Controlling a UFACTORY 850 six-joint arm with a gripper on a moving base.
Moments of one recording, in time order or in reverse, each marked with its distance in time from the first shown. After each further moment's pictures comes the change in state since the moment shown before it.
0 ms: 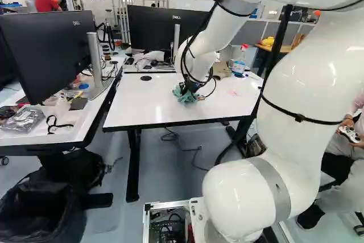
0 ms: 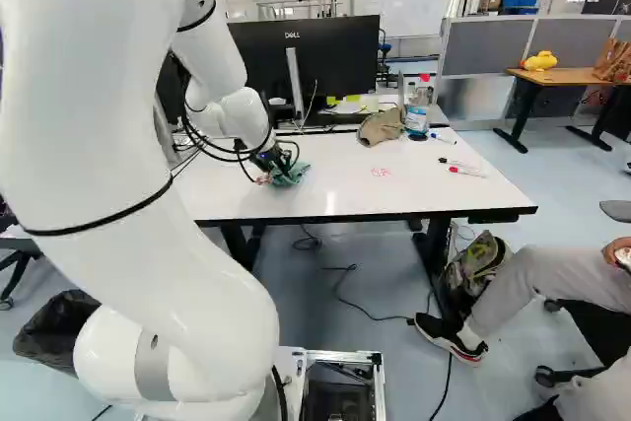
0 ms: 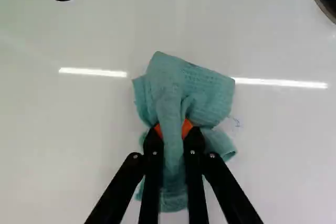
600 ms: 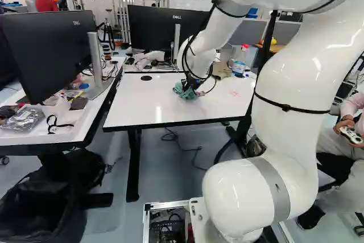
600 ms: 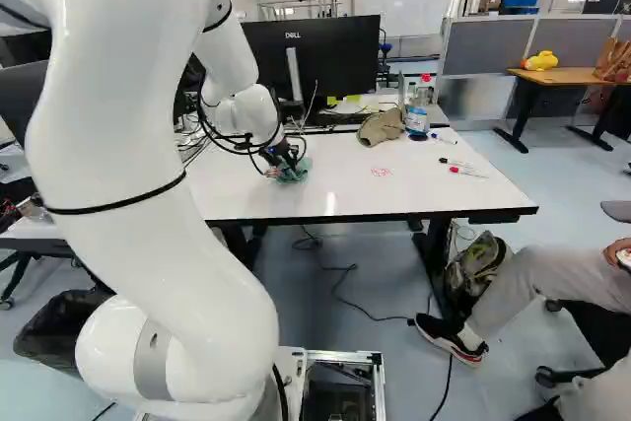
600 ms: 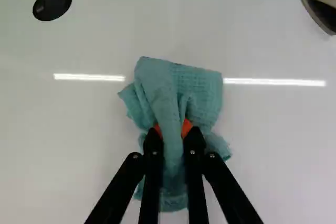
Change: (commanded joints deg) arm -3.1 -3.6 -4.1 0.0 0.0 0.0
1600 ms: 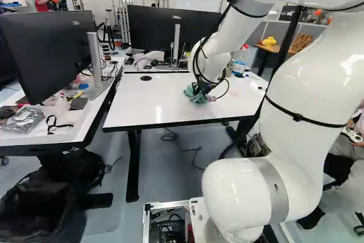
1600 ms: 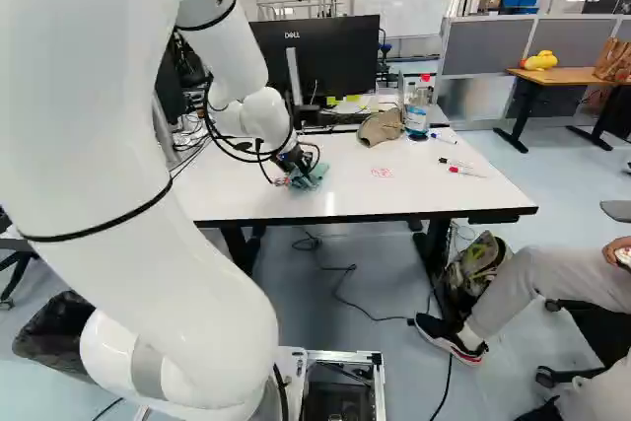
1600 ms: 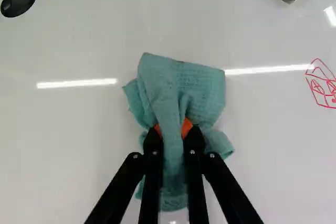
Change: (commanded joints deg) arm -4.2 7.4 8.2 0.0 0.0 0.0
